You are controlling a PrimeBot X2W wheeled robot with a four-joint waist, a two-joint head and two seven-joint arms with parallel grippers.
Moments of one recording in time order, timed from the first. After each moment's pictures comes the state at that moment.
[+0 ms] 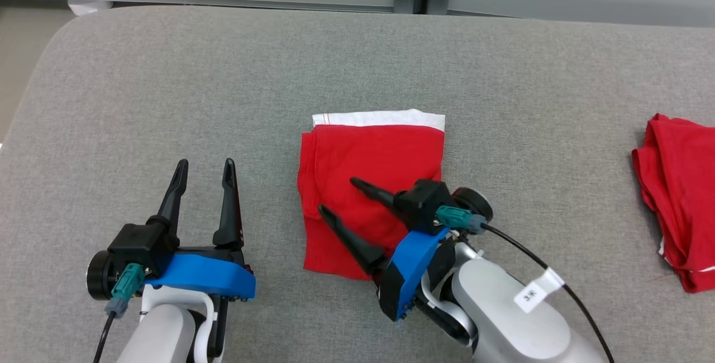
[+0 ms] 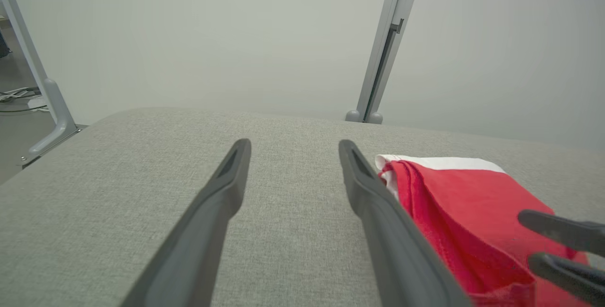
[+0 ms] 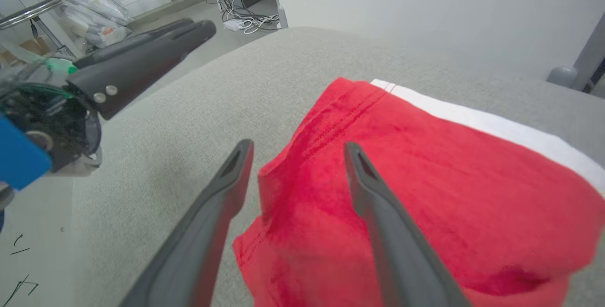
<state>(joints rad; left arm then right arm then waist) -0.24 0.22 -0.33 0.21 -0.43 0.11 -0.25 -0.58 -0.05 0.71 0.46 0.40 0.13 -0.01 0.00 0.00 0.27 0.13</state>
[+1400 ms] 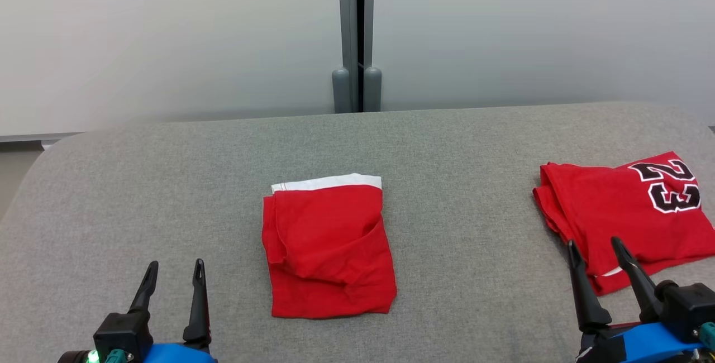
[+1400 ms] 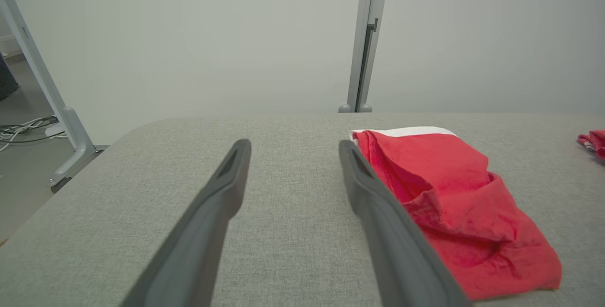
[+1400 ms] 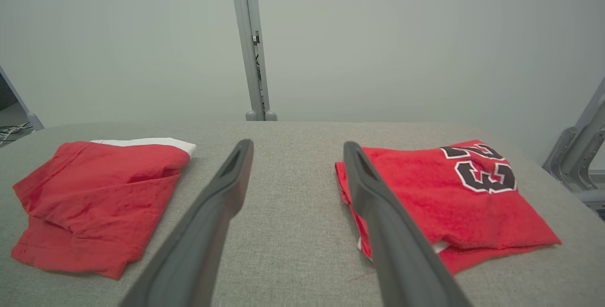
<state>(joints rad) 0.04 0.34 -0.33 0.12 -0.42 0.20 -0.20 0.10 -0.07 -0.07 -0.08 0.14 0.13 -0.01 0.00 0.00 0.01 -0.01</state>
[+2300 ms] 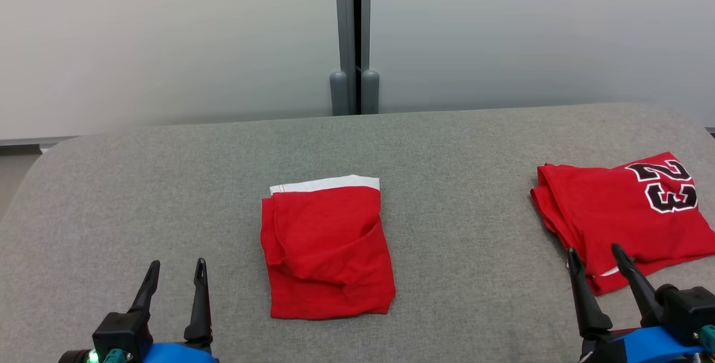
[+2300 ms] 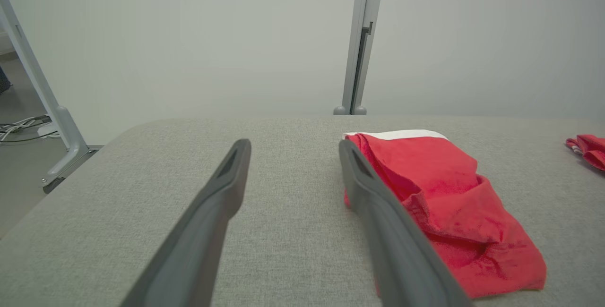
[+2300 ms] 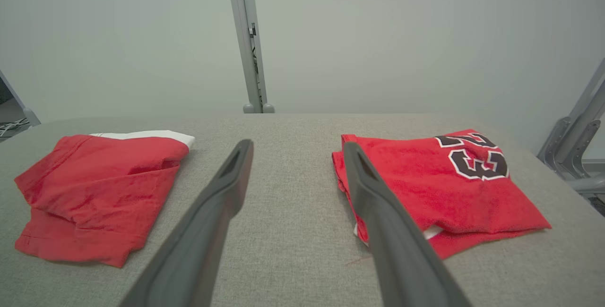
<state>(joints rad) 0.05 0.35 -0.34 0.10 -0.44 0.21 -0.19 0.13 -0.06 -0.08 -0.12 0.13 0.13 0.03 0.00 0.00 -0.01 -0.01</state>
